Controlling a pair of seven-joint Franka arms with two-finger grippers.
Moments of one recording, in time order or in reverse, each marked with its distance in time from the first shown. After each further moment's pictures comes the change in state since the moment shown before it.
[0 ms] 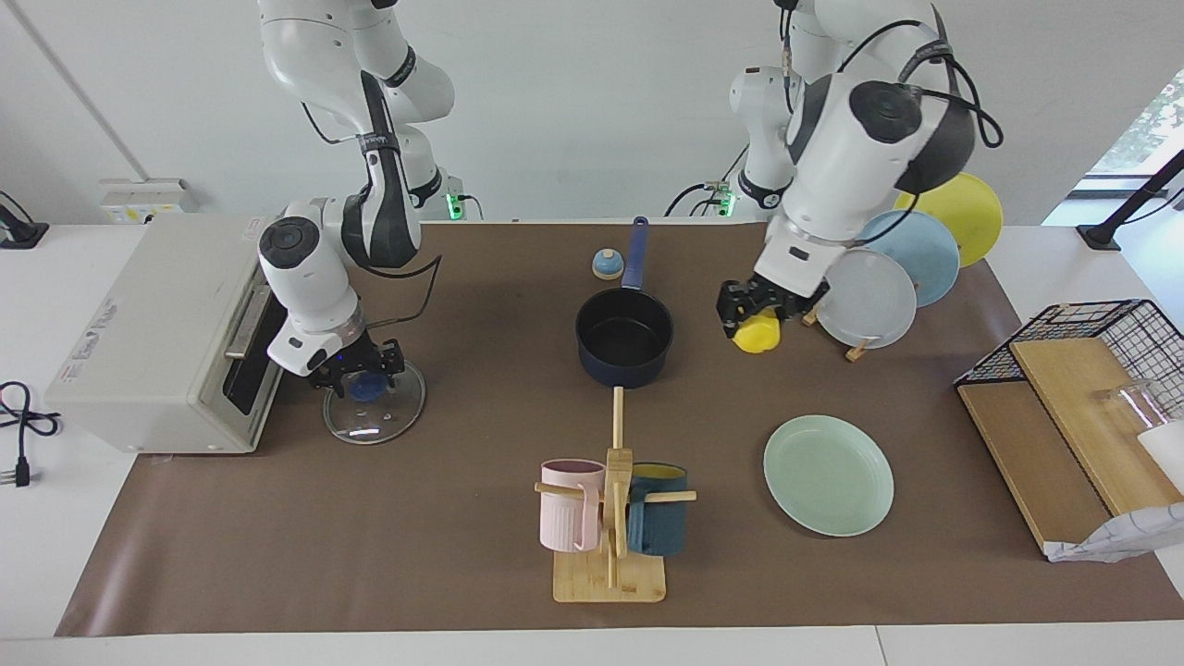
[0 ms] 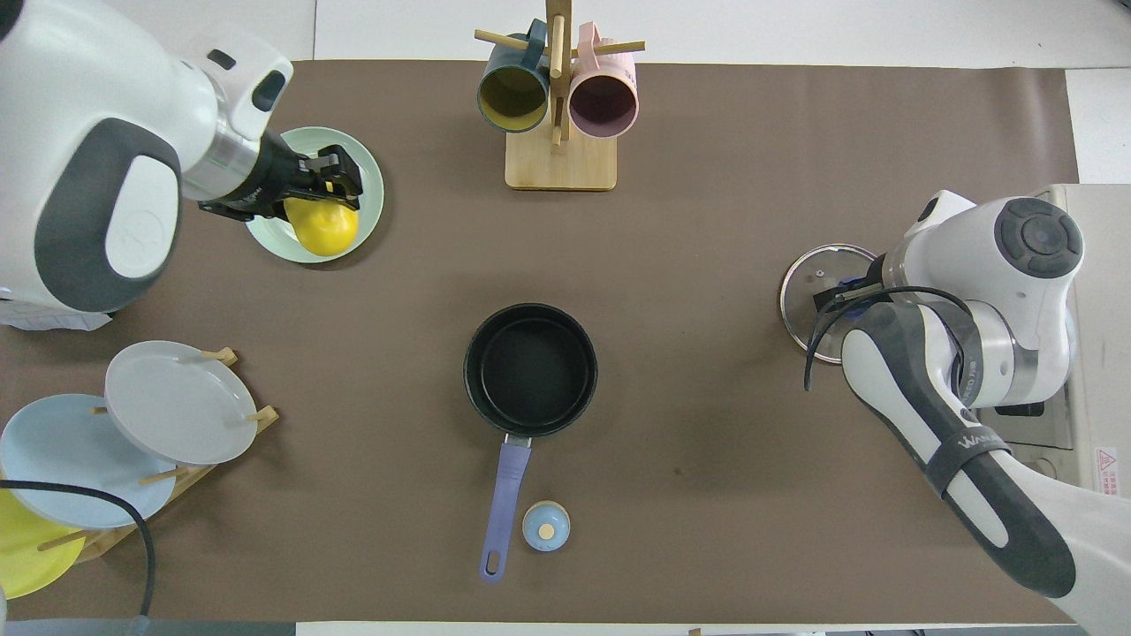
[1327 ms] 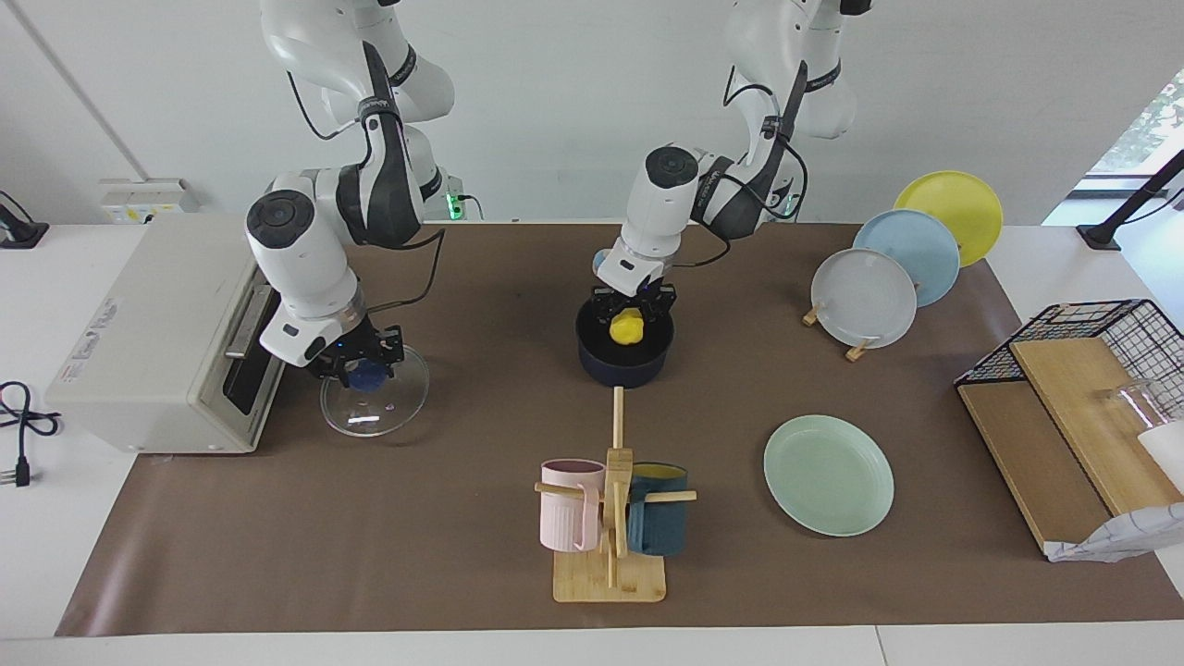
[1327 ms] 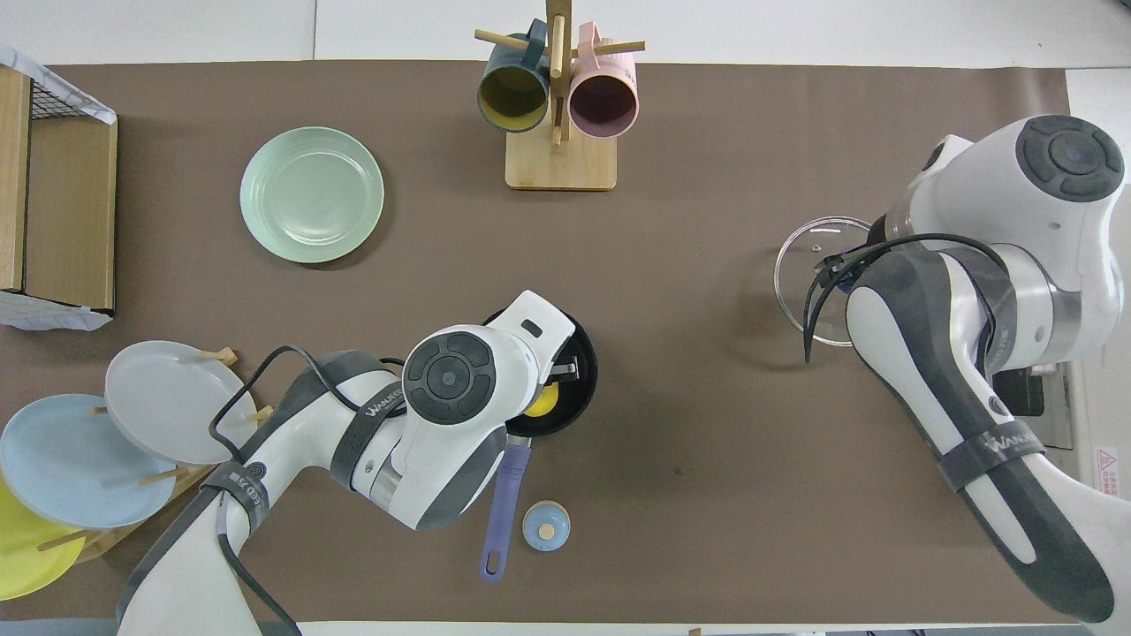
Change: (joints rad) left arm -0.250 0.020 0.004 -0.463 0.001 0.551 -0.095; right arm 0.078 -0.012 0.007 0.259 0.000 -0.335 0.048
